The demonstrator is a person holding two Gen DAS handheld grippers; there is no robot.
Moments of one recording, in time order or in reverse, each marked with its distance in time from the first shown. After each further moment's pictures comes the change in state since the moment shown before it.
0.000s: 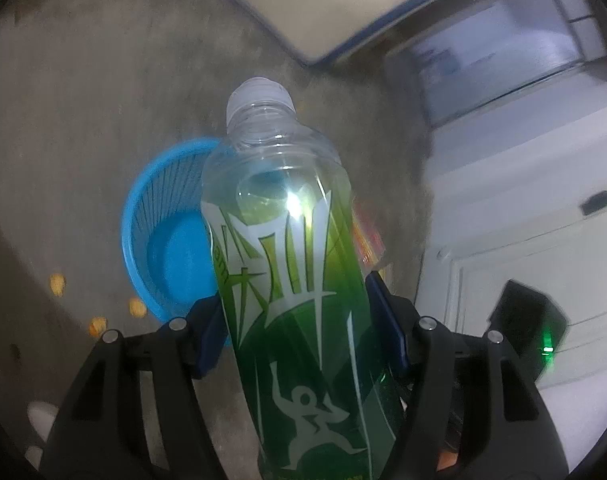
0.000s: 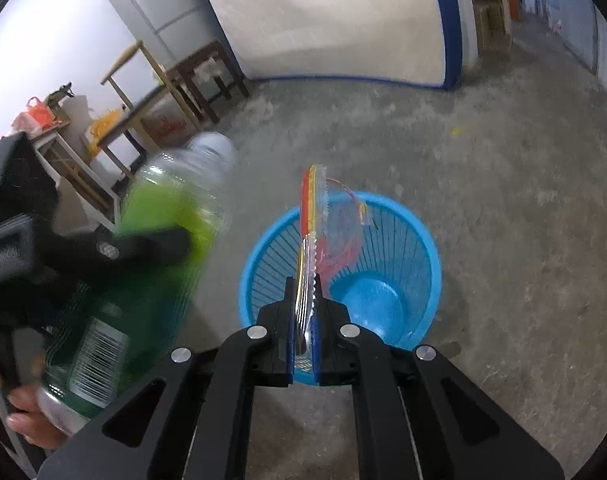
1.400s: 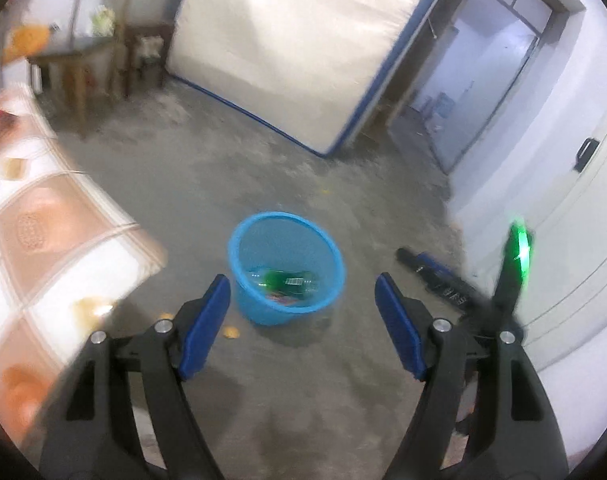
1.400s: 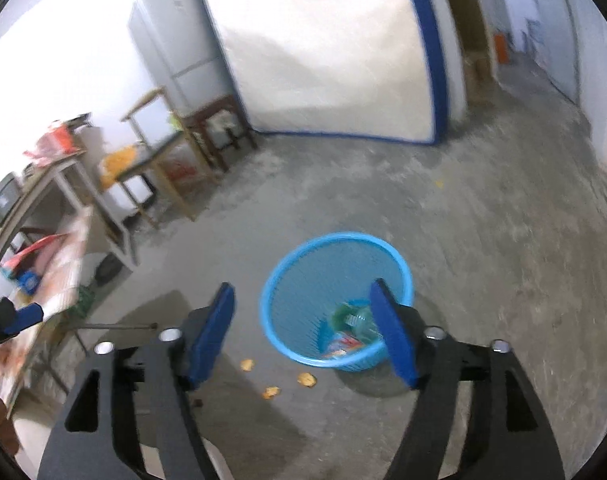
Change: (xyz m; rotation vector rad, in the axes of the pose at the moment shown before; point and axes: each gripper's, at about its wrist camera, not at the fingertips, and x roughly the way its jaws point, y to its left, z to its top) left arm -0.237 -0.062 -0.192 0.256 -0.442 0.227; right arm -0.151 0.042 -0.037 -0.101 -0.275 0.031
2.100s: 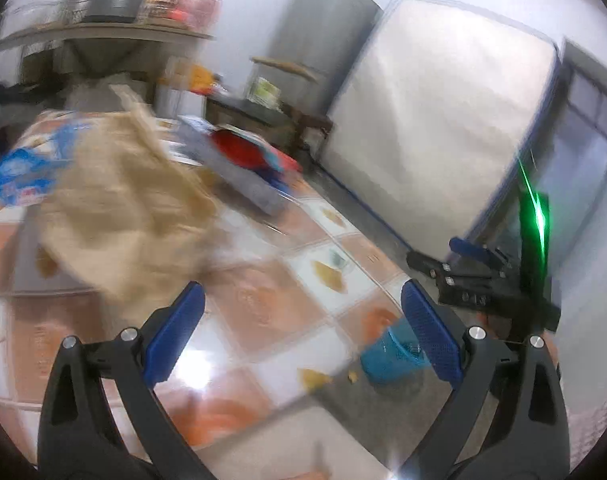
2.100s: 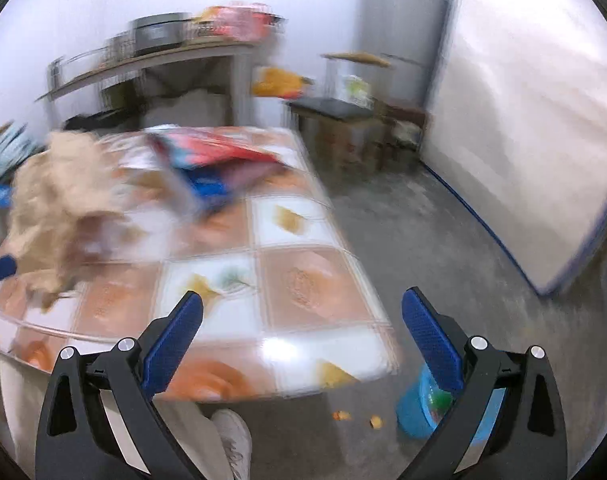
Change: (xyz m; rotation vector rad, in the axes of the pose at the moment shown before) left arm -0.266 0.166 -0.109 -0.310 -0.420 0.349; right arm -0.017 0.377 -0.033 -0.727 0.046 0.278
